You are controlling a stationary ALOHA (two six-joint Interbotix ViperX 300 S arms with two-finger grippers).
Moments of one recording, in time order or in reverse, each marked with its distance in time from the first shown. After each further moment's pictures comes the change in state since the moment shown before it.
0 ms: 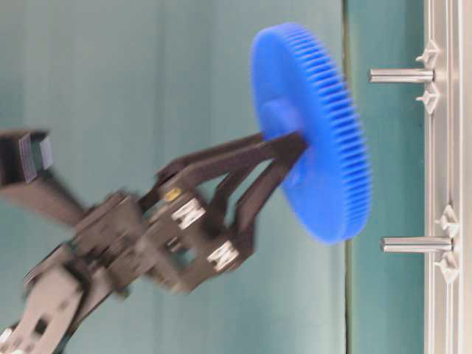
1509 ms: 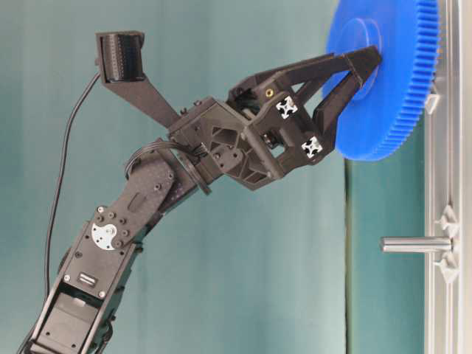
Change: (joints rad) left arm 0.089 0.279 -0.233 0.002 0.080 0.117; right arm 0.000 -0.035 0.011 0.000 0.000 -0.002
